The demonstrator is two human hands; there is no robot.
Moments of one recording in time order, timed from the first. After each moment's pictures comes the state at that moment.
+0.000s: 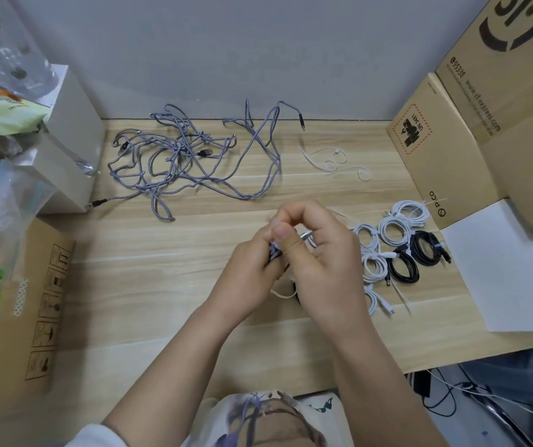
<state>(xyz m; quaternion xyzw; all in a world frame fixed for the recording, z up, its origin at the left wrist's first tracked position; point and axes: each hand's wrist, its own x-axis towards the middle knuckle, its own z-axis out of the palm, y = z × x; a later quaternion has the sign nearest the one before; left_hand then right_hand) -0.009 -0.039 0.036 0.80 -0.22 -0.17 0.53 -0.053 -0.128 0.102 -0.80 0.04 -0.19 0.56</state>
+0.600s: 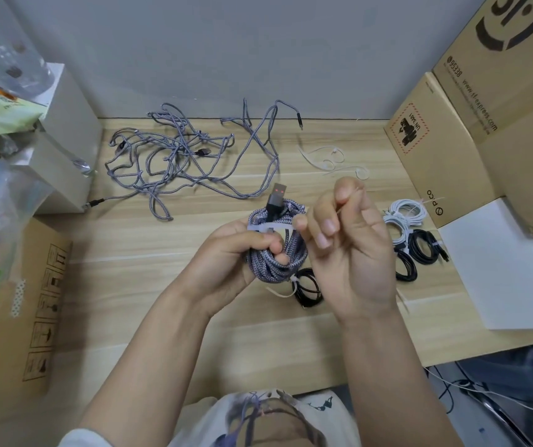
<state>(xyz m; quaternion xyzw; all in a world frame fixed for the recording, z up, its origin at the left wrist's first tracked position) 0.005 -0.024 0.067 0.42 -0.04 -0.40 0.81 -0.047 -0.148 0.103 -0.38 -0.02 -0.10 0.92</state>
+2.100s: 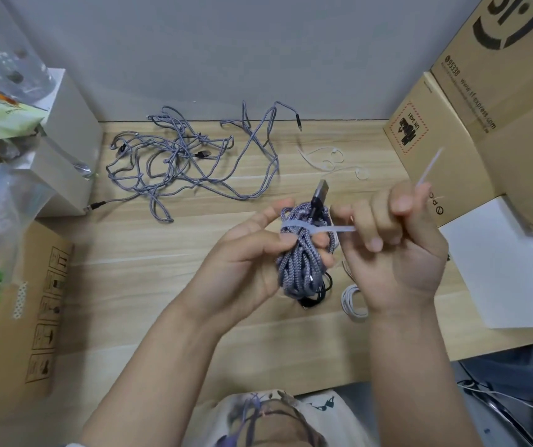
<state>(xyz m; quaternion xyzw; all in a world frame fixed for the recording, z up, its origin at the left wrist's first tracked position) -0.014 -0.029 0.097 0.23 -0.04 -0.45 0.86 -0.054 -0.179 0.104 -0.37 -0.04 -0.13 0.92</state>
